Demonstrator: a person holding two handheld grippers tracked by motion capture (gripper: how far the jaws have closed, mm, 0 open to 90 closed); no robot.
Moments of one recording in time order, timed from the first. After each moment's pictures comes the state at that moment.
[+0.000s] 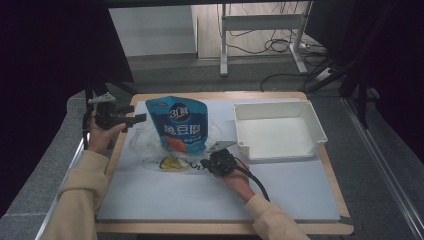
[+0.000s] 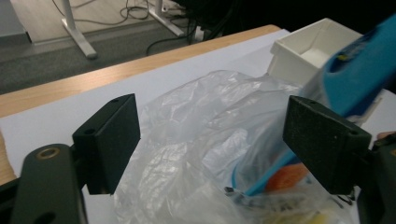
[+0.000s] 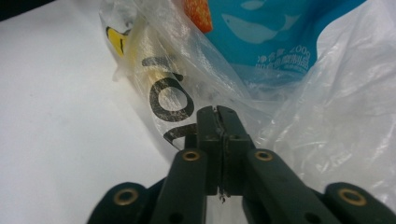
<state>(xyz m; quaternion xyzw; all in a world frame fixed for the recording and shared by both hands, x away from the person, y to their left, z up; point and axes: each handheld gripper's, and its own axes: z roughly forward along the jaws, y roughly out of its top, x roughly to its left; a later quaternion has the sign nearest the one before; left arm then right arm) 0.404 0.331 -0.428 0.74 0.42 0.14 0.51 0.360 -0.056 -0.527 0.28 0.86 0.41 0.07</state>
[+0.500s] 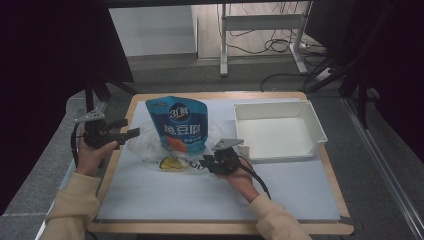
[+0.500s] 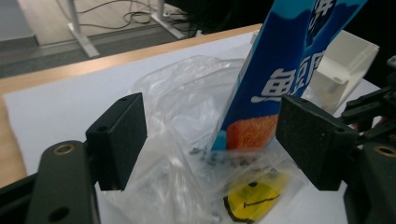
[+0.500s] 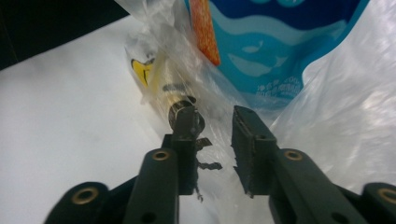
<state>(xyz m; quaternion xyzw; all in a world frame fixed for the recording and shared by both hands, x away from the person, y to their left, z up) 0.339 0.329 -0.429 0.73 0.43 0.16 0.51 0.354 -0.067 -0.508 0.28 0.84 0.46 0.06</state>
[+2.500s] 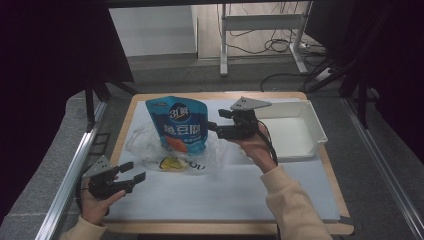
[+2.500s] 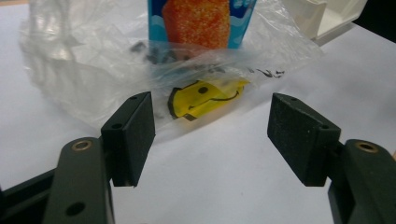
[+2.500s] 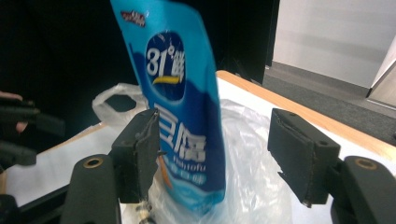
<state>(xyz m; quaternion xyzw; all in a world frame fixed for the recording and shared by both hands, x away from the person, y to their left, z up) 0.237 0.291 -0.489 0.74 0.43 0.16 0.48 0.385 -0.098 -0.380 0.27 0.78 0.54 0.14</state>
